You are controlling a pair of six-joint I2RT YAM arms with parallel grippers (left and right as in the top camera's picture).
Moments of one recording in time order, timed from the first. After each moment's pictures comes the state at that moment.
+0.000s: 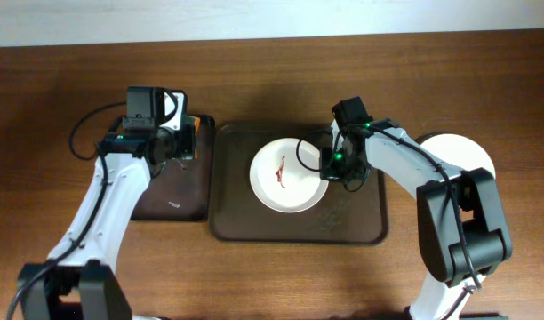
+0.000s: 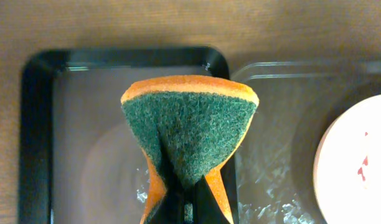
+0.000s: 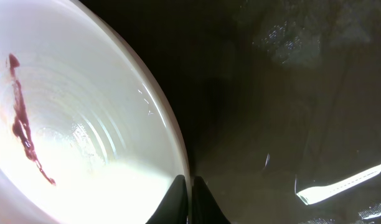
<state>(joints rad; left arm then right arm) -0.07 1.61 1.19 -0.58 0.08 0.00 0.27 1.94 1.23 -0.70 -0.25 0.33</state>
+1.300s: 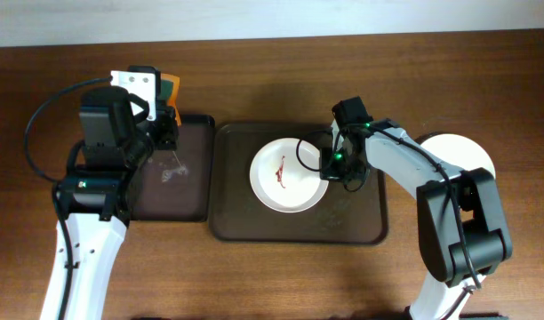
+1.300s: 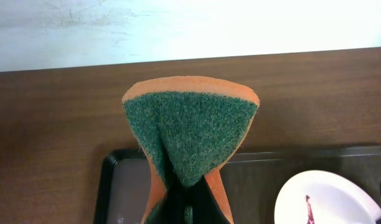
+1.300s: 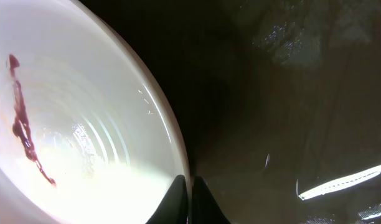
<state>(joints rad) -0.07 1.25 1.19 -0.49 0.05 0.00 0.27 1.94 1.23 -0.70 -0.25 0.33</state>
